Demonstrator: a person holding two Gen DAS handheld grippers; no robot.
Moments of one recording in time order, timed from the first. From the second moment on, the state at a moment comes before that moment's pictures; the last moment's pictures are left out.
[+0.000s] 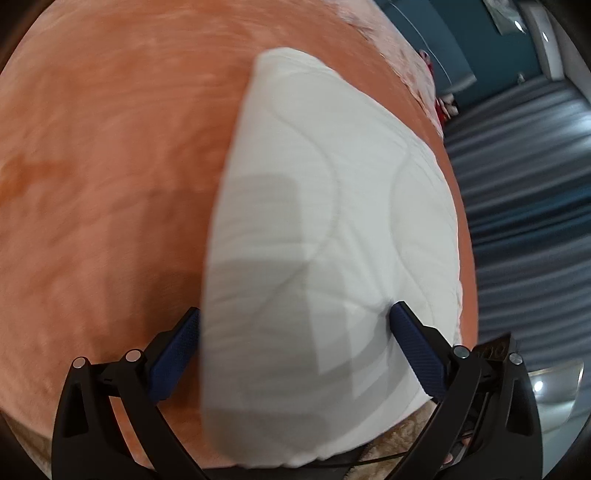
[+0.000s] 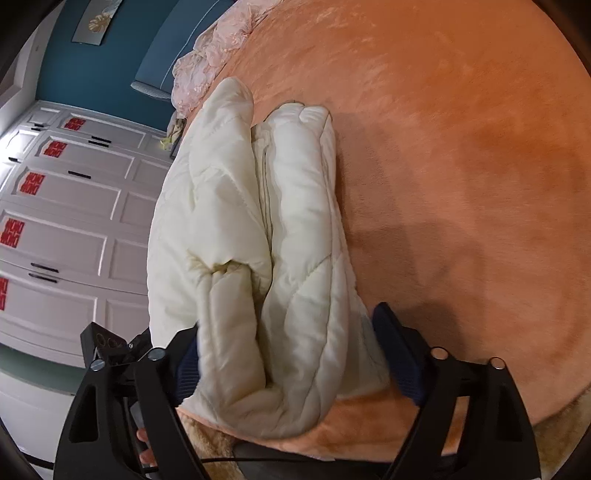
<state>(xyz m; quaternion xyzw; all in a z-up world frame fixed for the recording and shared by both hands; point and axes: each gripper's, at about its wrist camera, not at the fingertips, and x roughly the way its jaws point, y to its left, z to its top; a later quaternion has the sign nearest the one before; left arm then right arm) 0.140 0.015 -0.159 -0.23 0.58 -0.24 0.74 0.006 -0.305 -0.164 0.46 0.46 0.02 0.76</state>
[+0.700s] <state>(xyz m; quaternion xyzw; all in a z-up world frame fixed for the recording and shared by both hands) 0.117 -0.030 0.010 -0.04 0.38 -0.26 0.89 0.030 -0.260 -0.006 0.24 0.34 0.01 0.91</state>
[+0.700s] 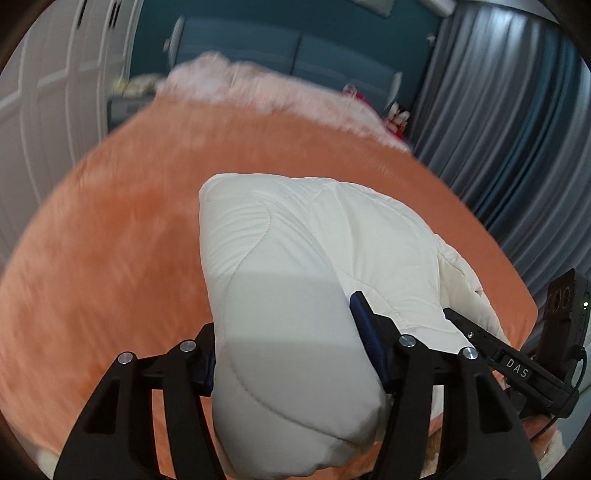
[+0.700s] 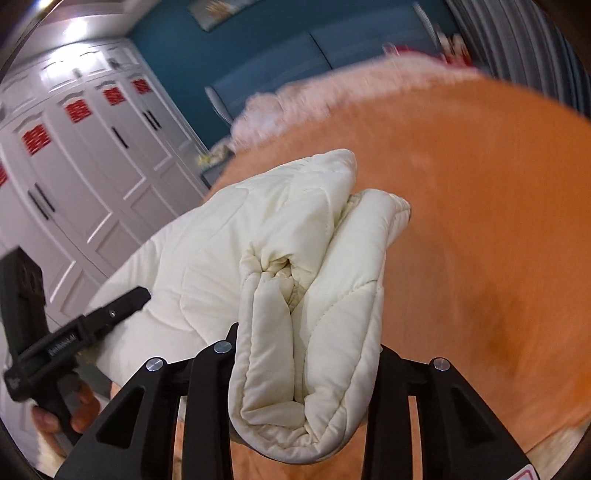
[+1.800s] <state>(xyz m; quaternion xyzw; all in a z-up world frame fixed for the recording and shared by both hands) 0.291 0.009 0.071 -0.08 0.20 -0.28 0.93 0.222 -0.241 0.086 0.06 0.15 0.05 0.99</state>
